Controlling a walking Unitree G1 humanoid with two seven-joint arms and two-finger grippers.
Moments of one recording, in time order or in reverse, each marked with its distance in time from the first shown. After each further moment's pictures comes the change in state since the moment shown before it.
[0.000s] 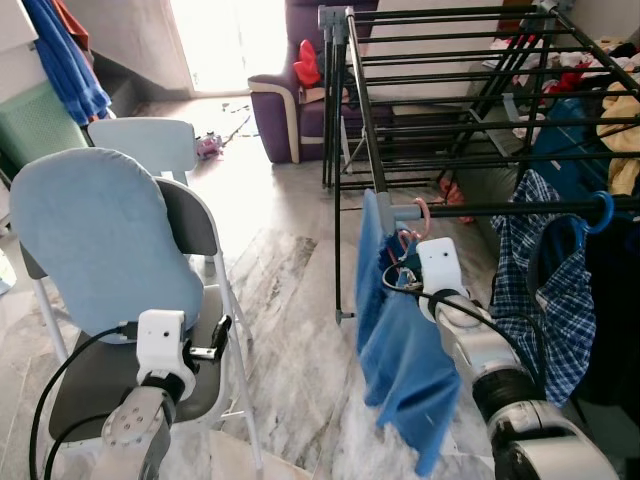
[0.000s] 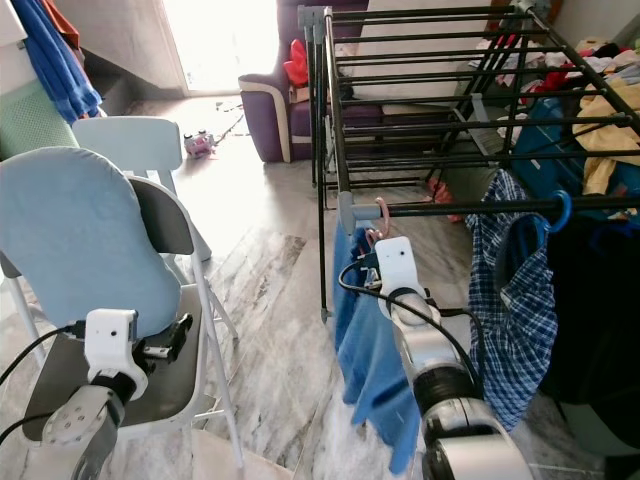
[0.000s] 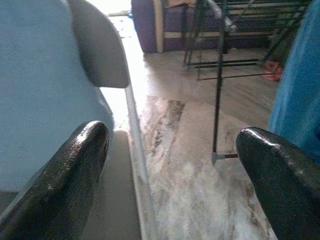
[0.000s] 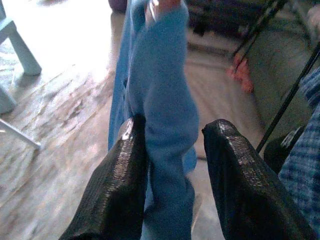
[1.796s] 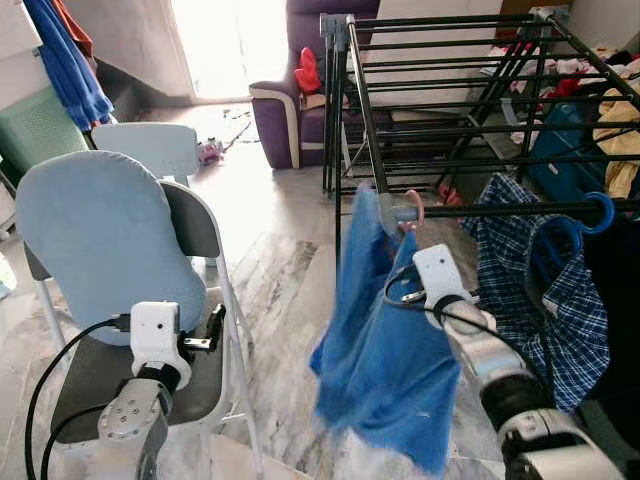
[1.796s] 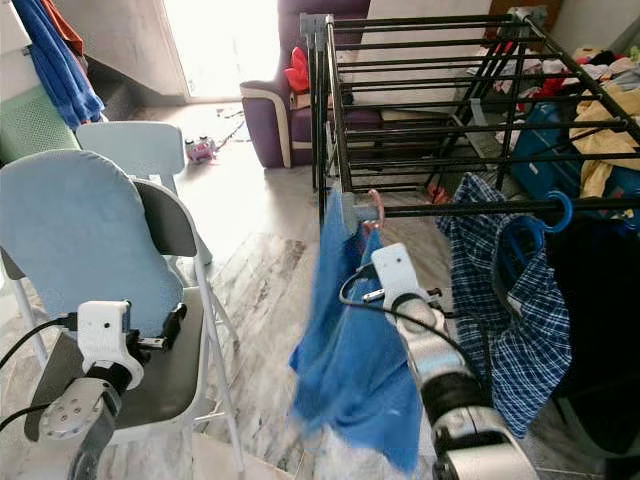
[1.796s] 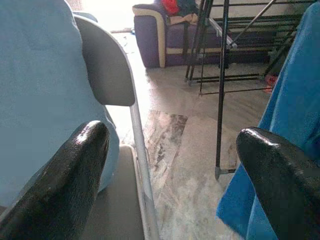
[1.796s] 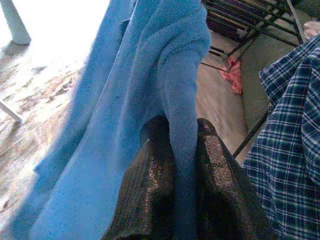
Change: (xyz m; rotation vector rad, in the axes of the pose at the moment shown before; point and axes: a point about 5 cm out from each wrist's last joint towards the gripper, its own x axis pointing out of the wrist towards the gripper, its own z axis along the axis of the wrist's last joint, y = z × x) left arm 0.008 0.002 0.009 0.003 -0.042 0.001; right arm 0.002 -0.006 -0.007 -0.099 0.084 0.015
